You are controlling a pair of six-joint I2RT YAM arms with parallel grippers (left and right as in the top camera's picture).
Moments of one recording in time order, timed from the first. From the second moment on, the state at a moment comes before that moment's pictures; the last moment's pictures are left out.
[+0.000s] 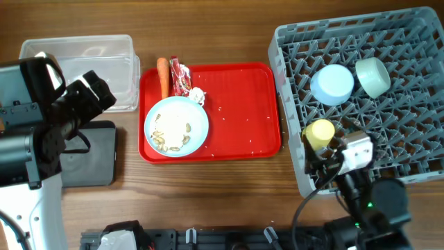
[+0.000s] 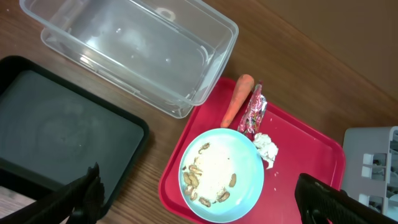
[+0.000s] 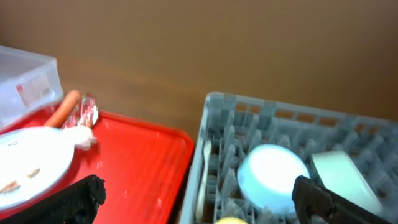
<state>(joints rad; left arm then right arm) 0.14 1.17 1.55 -1.26 0.00 -0.43 0.26 0.21 0.45 -0.40 -0.01 -0.11</state>
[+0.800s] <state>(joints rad) 0.14 1.17 1.55 -1.26 0.00 -0.43 0.26 0.05 0.01 0.00 -0.05 -0.13</state>
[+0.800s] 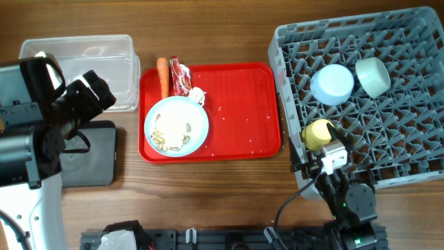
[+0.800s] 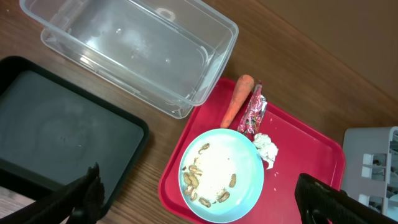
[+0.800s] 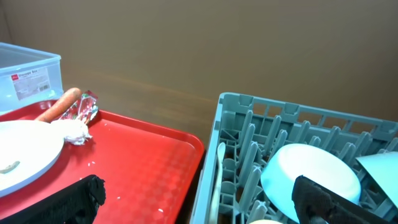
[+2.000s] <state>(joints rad) -0.40 1.93 1.59 -0.85 -0.11 -0.44 0.26 0.05 0.01 0.00 -0.05 -0.13</state>
